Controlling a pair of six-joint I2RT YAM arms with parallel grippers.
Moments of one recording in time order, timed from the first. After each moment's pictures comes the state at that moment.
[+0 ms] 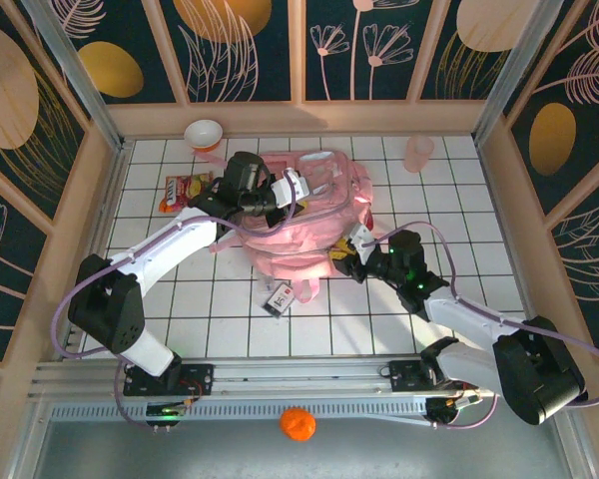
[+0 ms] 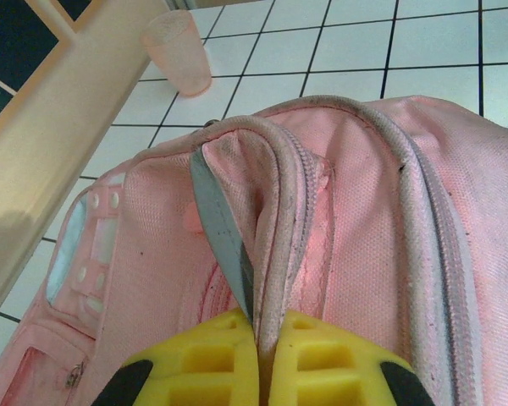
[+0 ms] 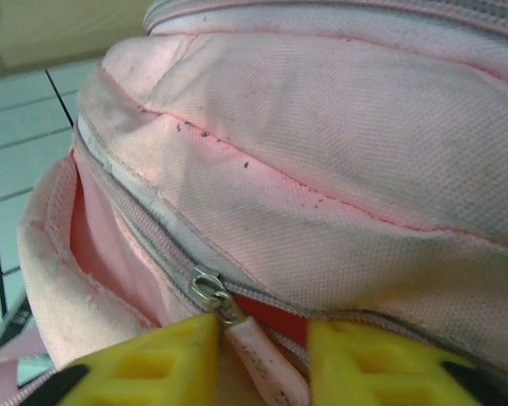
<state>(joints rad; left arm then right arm) -0.57 1.59 1.24 -0.21 0.46 0.59 0.52 1.11 0.37 0.41 -0.48 -0.20</state>
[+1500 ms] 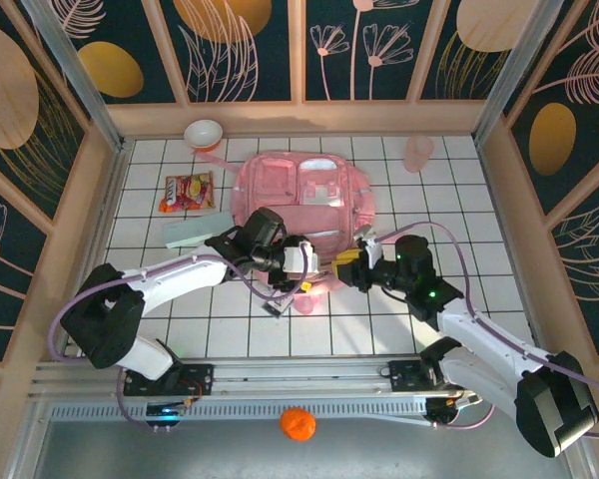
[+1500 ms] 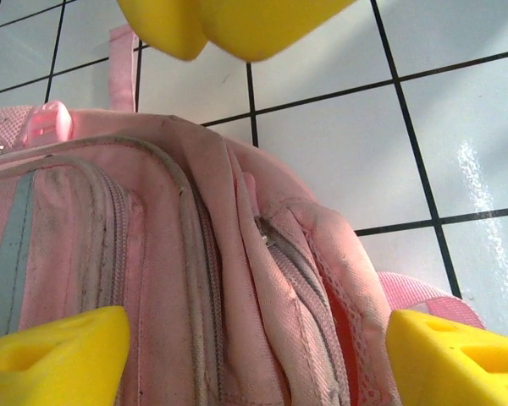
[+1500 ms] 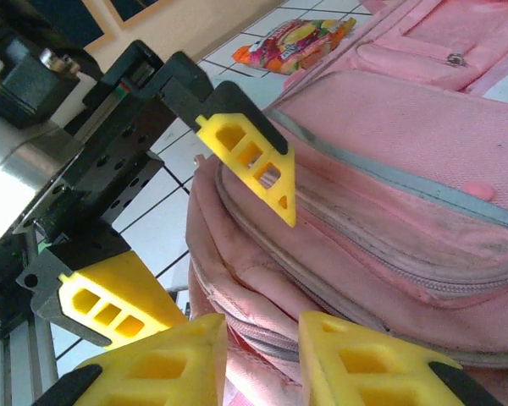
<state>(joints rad) -0.76 1.52 0.89 -0.19 0.46 0.80 0.54 0.90 0.37 0.15 -0.55 0.15</state>
